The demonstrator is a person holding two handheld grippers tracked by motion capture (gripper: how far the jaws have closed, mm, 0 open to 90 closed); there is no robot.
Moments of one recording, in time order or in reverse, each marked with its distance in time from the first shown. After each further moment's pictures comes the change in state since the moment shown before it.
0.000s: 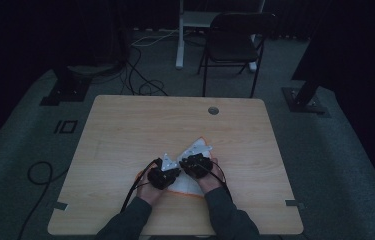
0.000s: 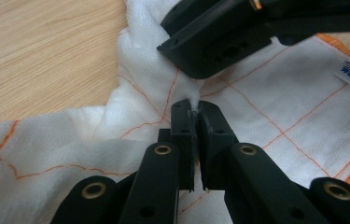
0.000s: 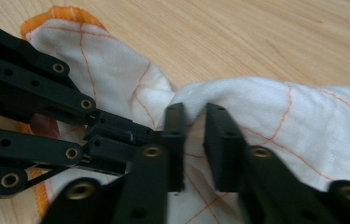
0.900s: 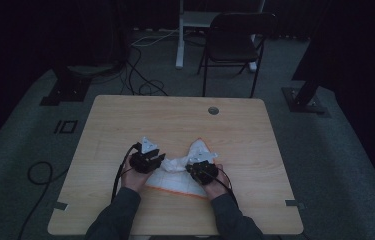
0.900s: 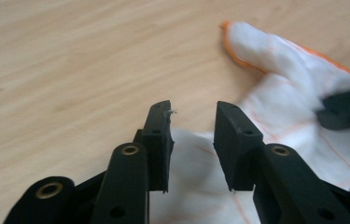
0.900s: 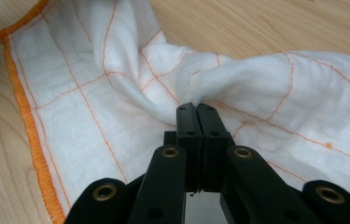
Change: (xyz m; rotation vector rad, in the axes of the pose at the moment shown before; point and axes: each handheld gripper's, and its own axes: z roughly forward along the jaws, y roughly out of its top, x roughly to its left) left arm 0.061 0.019 -0.041 -0.063 0.155 -0.143; right arm 0.000 -0.024 -0.012 -0.003 -0.022 -0.017
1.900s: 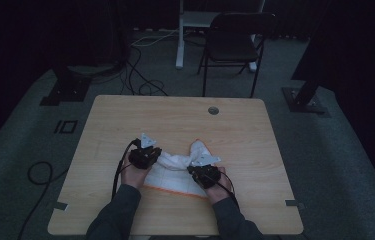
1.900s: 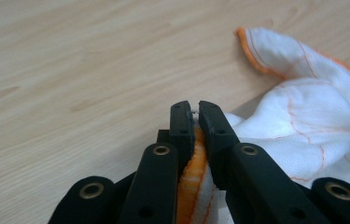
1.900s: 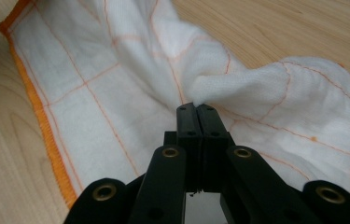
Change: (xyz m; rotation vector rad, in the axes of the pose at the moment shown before) left arm 0.003 0.006 -0.001 0.021 0.024 -0.013; right arm 0.007 -0.005 -0.015 -0.038 -0.026 -0.019
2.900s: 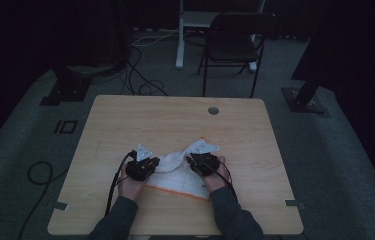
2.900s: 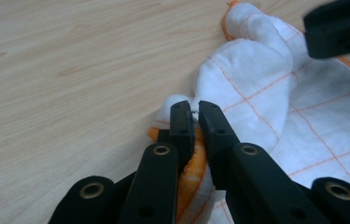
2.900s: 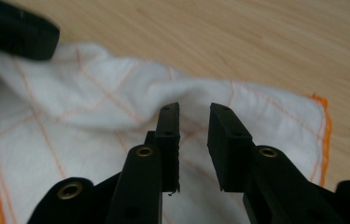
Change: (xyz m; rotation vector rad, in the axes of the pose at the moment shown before) left arm -0.012 -0.034 -0.008 -0.005 -0.030 -0.012; right arm -0.020 0.025 0.014 -0.026 -0.074 0.038
